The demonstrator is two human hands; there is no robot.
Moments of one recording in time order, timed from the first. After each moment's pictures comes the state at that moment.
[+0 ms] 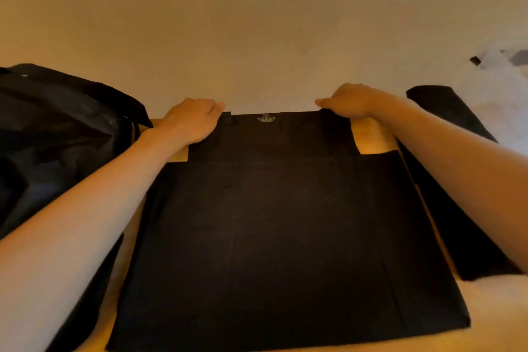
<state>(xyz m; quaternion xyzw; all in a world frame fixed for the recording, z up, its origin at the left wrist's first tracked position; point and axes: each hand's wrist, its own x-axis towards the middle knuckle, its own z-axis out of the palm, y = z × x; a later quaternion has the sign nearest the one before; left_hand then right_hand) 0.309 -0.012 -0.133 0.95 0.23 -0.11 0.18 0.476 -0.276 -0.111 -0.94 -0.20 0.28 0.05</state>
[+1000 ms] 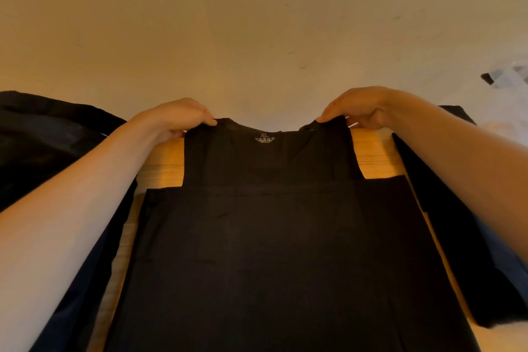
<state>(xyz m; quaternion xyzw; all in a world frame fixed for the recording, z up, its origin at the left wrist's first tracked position) 0.349 0.018 -0.113 0.84 0.32 -0.18 0.40 0.524 -0.274 -0.119 -0.84 -0.08 0.44 0.31</state>
